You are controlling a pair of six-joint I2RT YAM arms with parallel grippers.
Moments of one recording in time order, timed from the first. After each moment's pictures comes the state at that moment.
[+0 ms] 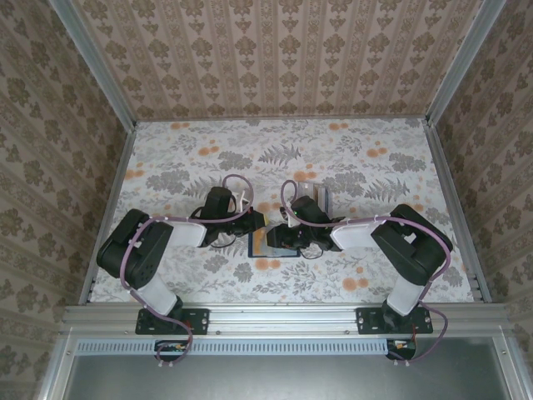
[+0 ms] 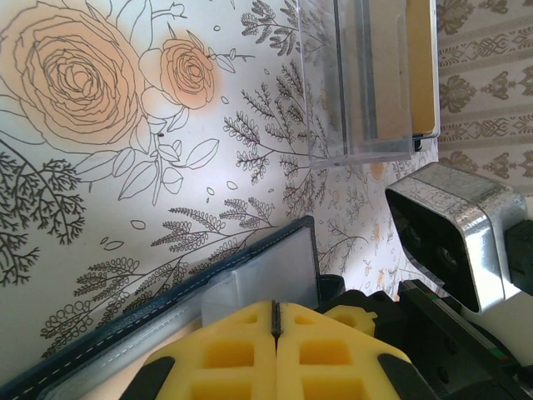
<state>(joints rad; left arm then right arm) -0.54 1.64 0.58 0.40 0.66 -0.80 0.71 1.73 0.72 0.21 -0.48 0.80</state>
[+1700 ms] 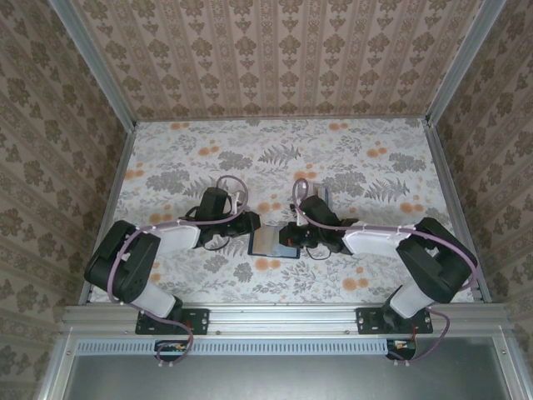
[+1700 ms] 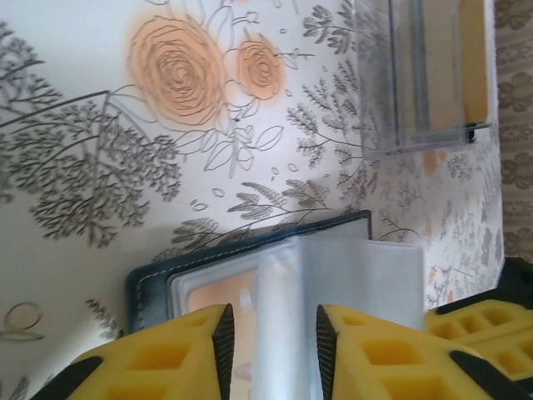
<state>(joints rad) -0.52 1.51 0.57 0.16 0.54 -0.67 0.69 1.54 0.66 0.09 -0.37 0.81</state>
